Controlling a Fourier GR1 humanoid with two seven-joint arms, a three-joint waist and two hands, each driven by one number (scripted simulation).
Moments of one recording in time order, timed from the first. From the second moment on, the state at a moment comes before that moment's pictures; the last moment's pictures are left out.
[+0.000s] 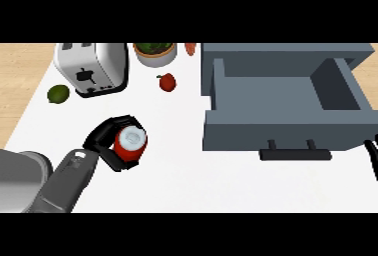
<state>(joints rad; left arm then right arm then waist) -0.58 0.22 0.03 -0.41 -0.15 -0.50 -0.70 0.29 -0.02 -0.23 -2.16 -0.09 0.19 0.07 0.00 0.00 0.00</state>
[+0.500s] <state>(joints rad) -0.50 0.18 0.27 -0.53 0.07 -0.13 -0.60 0.34 -0.02 -0.25 -2.19 -0.11 0.20 0.08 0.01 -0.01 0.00</state>
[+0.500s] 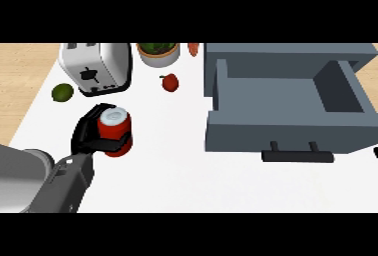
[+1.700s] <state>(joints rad) -0.62 0.00 -0.09 -1.36 0.00 0.25 0.15 0.34 -0.01 -0.26 -2.22 -0.12 0.21 0.08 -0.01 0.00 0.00</state>
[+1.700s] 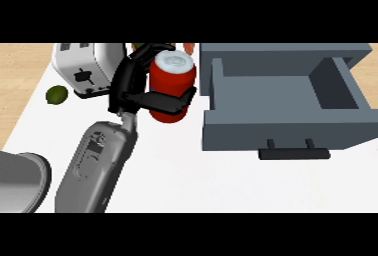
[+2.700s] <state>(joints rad) -1.22 0.00 -0.21 -0.95 0.11 0.50 0.27 0.30 -0.02 -0.27 -2.21 -0.12 0.21 0.11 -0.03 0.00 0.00</state>
